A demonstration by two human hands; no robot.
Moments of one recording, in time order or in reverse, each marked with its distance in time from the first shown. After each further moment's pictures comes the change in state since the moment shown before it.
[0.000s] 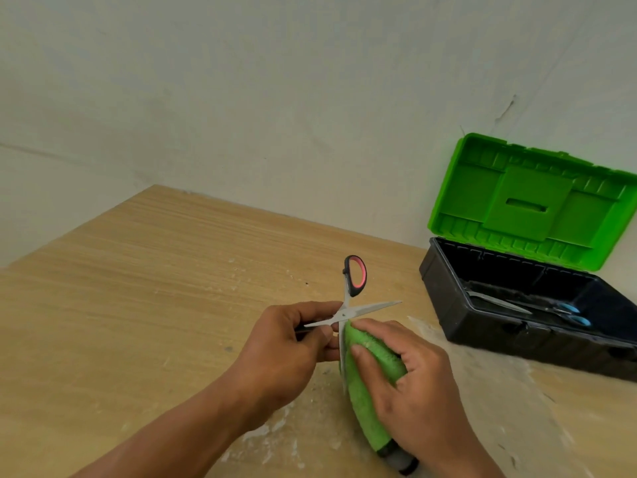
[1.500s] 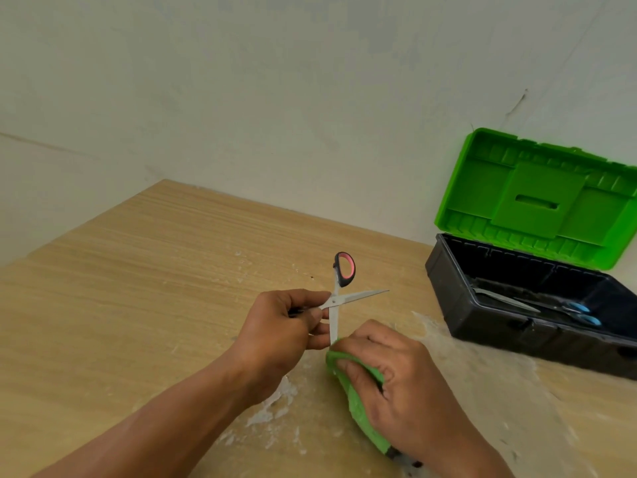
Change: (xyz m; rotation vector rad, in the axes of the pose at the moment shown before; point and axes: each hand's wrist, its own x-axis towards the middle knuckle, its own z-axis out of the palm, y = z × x) left_hand 0.014 -0.010 -0.007 -0.067 0.138 -0.045; right_hand 0.002 -0.003 0.000 -0.101 -0.298 -0.183
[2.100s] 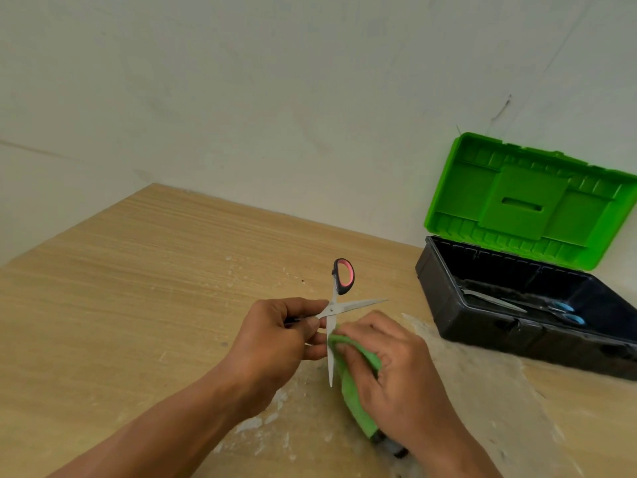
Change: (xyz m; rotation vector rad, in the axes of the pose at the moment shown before) left_hand -0.005 -0.001 0.006 0.024 0.005 -0.004; right_hand 0.005 0.002 -0.001 0.002 0.107 0.053
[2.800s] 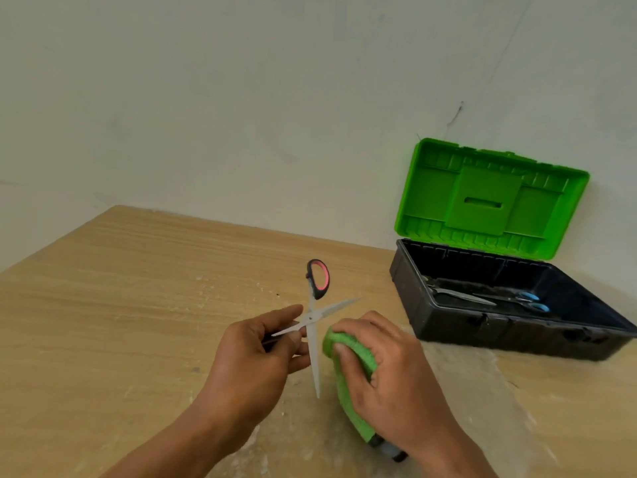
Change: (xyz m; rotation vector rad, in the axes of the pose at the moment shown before) left_hand -0.010 0.005 0.011 -0.018 0.025 0.039; right_hand -0.001 0.005 -0.015 -0.124 0.105 0.101
